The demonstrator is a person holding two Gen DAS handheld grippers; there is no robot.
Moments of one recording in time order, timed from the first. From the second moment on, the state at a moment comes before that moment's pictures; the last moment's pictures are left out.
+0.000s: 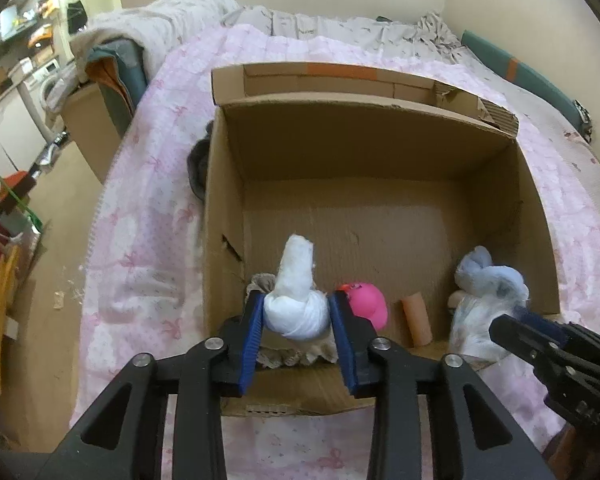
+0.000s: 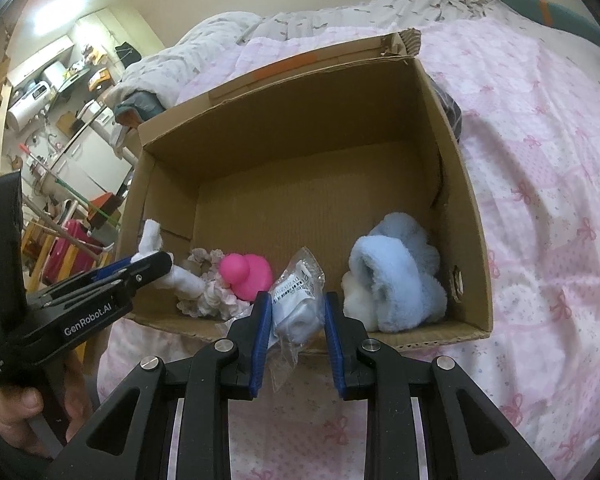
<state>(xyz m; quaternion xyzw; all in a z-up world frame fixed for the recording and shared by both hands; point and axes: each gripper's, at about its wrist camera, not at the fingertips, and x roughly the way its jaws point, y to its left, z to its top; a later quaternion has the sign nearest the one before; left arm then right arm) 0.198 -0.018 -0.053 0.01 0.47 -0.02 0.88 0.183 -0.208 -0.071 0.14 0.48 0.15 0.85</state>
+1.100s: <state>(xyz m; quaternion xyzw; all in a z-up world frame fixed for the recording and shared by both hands) 0.073 0.030 0.034 -0.02 0.35 0.03 0.94 0.089 -0.218 0.023 0.07 0.34 0.10 0.93</state>
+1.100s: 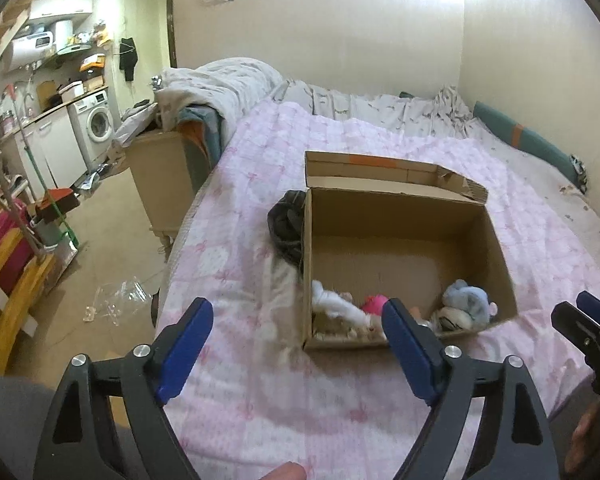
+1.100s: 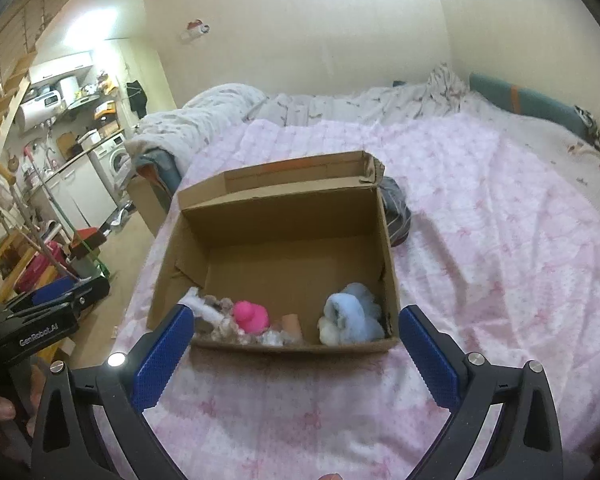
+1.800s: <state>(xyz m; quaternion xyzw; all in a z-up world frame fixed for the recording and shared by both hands) 0.061 0.020 0.012 -0.01 0.36 0.01 0.93 0.075 -0.204 0.007 0.03 0.34 0.08 0.94</state>
